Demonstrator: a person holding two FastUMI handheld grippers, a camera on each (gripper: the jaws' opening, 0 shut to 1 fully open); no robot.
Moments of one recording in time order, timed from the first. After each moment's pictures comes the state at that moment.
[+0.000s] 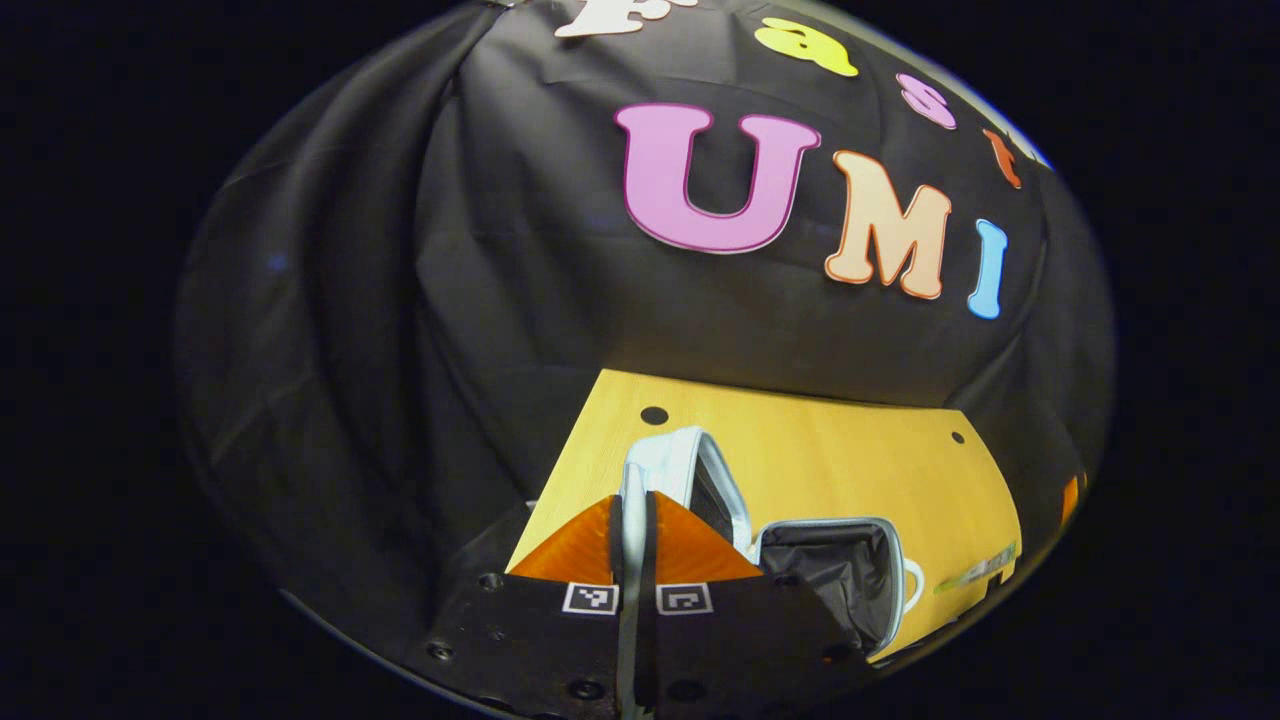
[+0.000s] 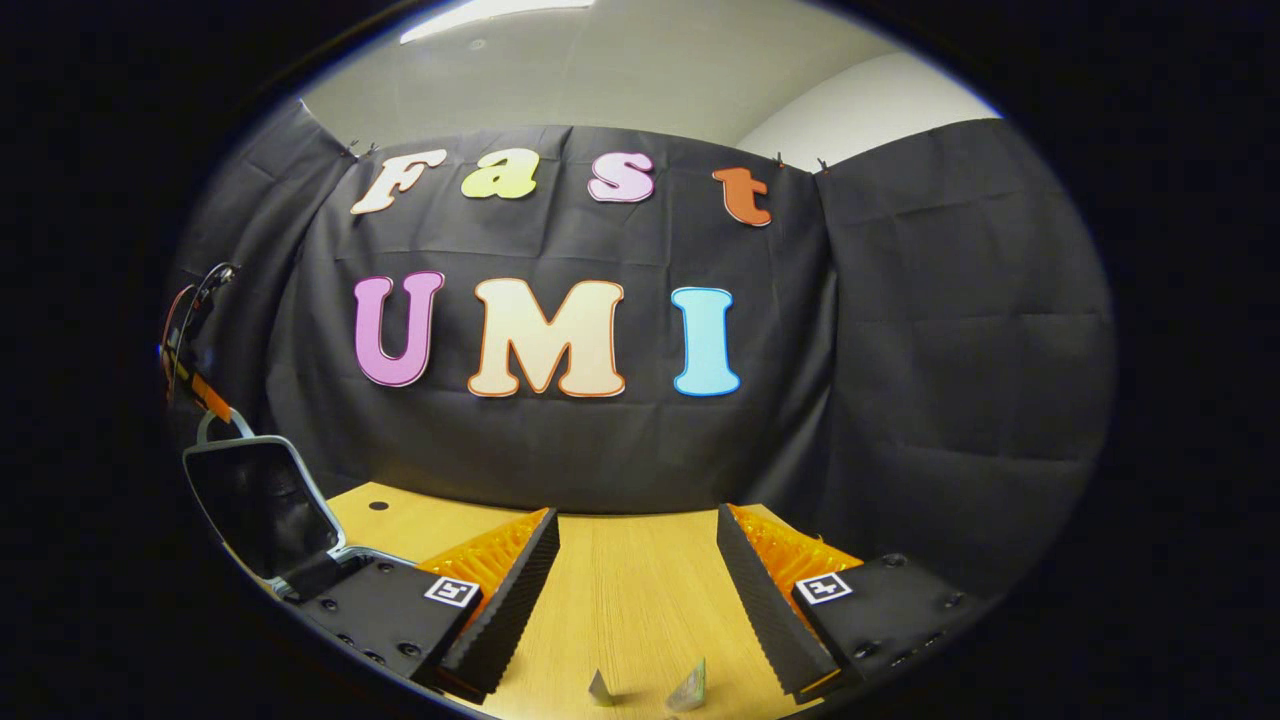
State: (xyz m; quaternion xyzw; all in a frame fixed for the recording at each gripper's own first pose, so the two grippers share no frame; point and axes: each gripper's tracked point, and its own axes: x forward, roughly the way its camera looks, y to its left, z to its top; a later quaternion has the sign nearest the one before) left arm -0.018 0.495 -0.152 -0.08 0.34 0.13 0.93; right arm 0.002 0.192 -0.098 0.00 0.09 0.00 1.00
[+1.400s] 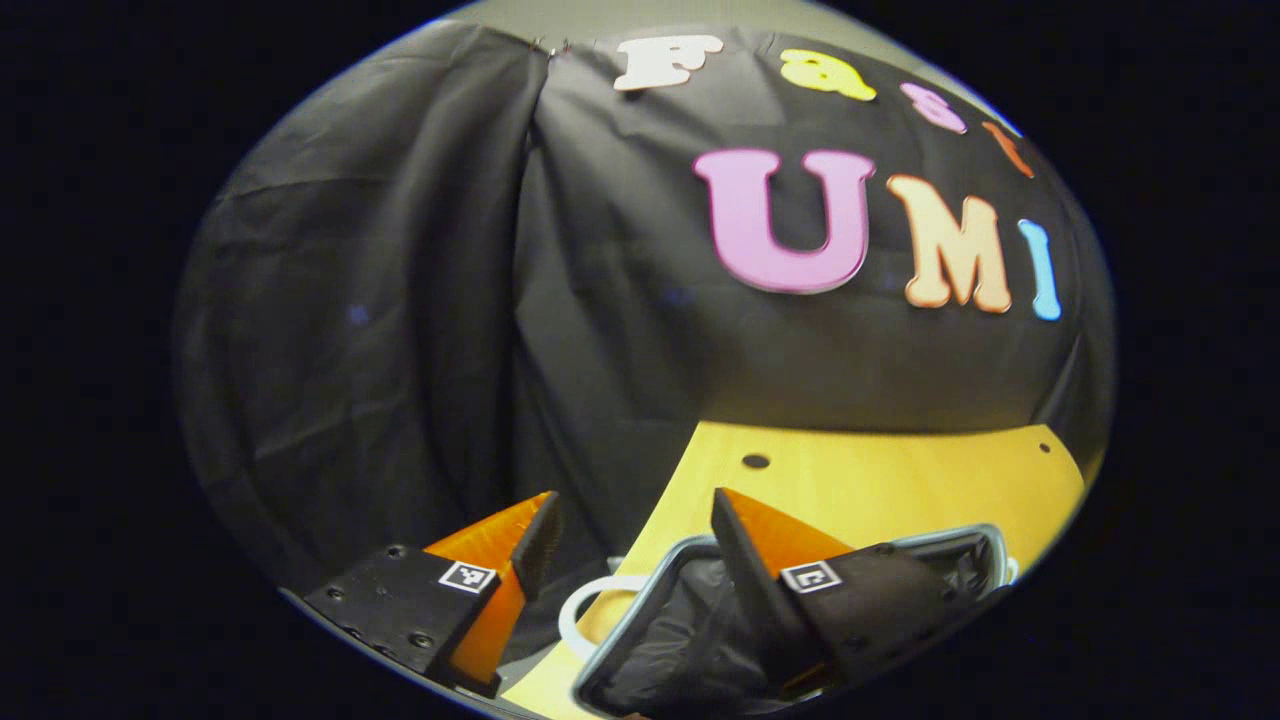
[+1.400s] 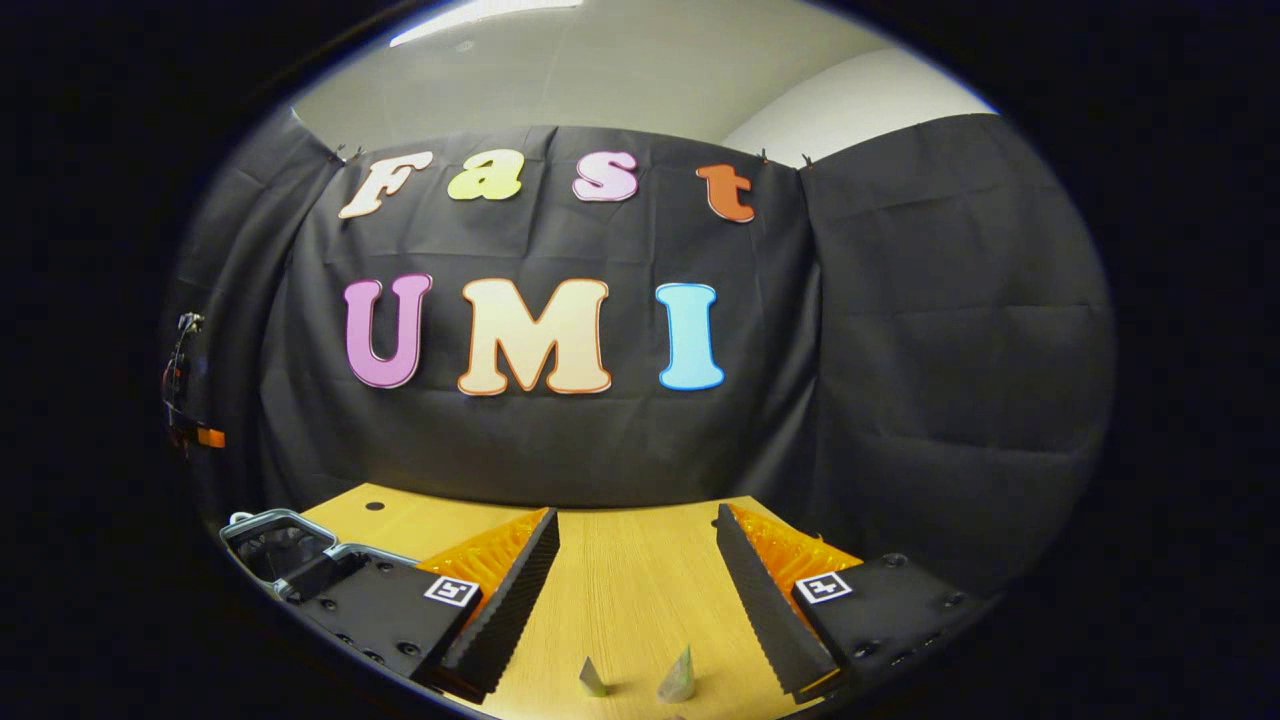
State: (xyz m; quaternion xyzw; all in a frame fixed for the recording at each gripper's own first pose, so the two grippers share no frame) left arm -0.025 0.529 -0.142 0.01 0.15 0.25 0.96; right arm -0.008 0.168 -0.088 0.00 0.08 0.00 1.00
